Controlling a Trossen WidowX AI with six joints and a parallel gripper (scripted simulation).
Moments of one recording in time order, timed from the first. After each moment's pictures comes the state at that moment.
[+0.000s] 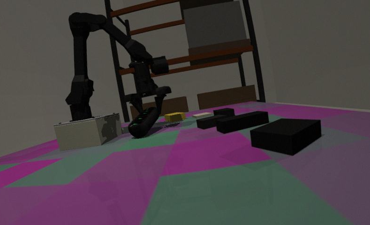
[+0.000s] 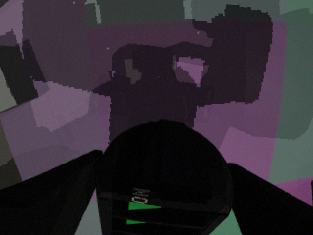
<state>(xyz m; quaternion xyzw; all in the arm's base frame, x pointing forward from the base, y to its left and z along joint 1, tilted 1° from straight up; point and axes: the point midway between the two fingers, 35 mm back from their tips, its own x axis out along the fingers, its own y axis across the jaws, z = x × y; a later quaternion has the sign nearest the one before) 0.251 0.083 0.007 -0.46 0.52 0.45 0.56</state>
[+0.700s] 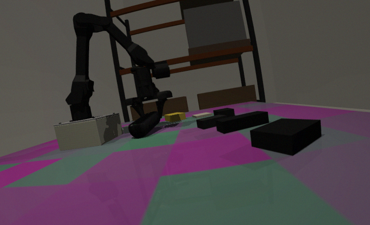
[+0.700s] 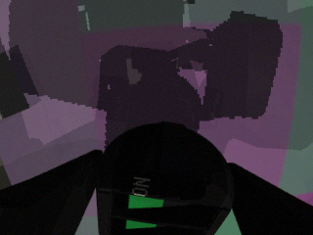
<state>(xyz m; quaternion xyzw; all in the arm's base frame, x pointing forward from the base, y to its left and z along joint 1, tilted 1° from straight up) 0.252 0.089 -0.009 -0.46 0.52 0.45 0.56</state>
